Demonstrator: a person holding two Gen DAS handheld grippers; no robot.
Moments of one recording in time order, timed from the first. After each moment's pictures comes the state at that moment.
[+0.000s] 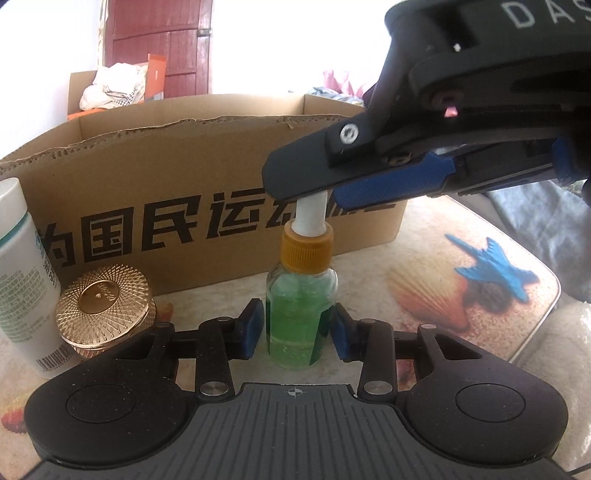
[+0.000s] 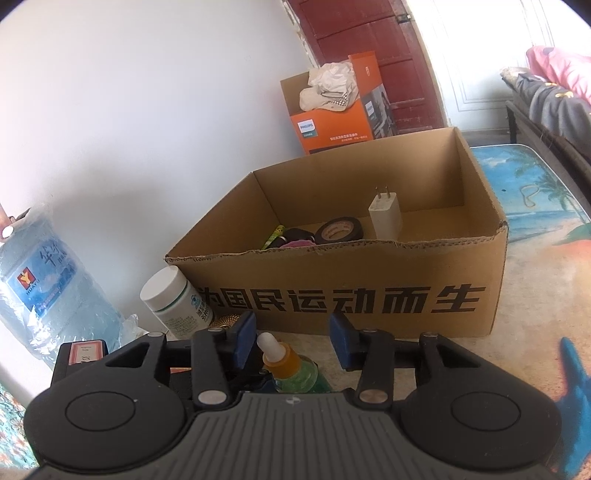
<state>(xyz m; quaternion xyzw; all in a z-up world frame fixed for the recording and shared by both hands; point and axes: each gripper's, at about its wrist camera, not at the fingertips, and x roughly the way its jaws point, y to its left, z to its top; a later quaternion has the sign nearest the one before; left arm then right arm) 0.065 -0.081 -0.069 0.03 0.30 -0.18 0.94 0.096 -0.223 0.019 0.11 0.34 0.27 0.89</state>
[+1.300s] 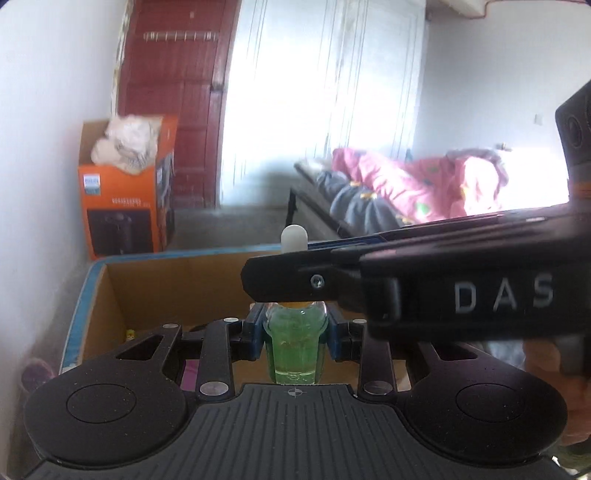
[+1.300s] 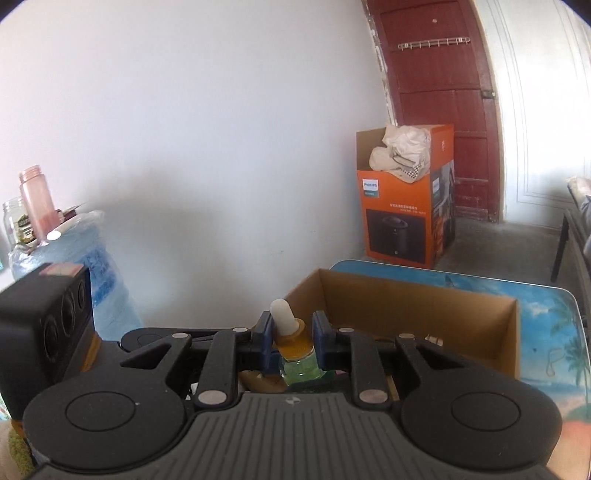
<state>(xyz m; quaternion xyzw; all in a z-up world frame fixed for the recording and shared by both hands) 0.130 -0.066 0.067 -0.02 0.25 -0.18 0.95 0.156 -0.186 0.137 0.02 0.27 0.36 0.90</state>
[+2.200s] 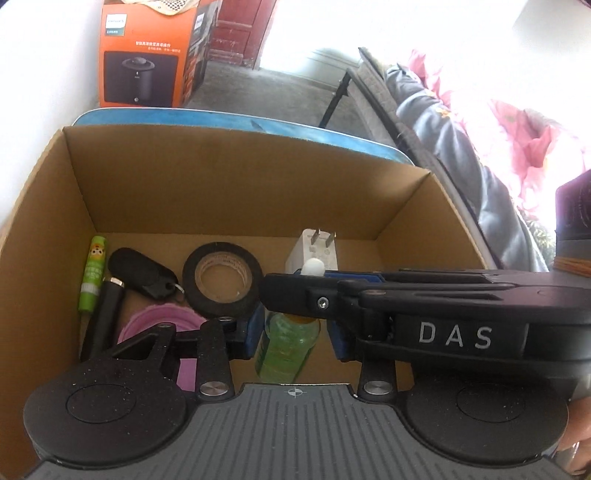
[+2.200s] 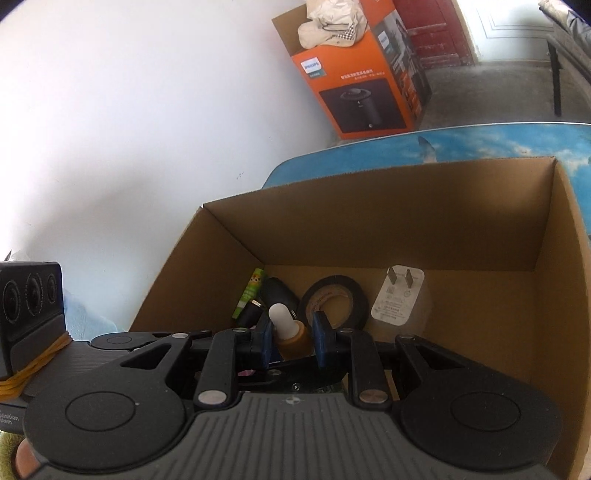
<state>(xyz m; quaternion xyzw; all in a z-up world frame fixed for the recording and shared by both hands) 0.262 -0.040 0.001 -0.12 0.46 -0.13 0.87 0.308 -0.195 0.015 0.13 0.46 0.32 0.82</state>
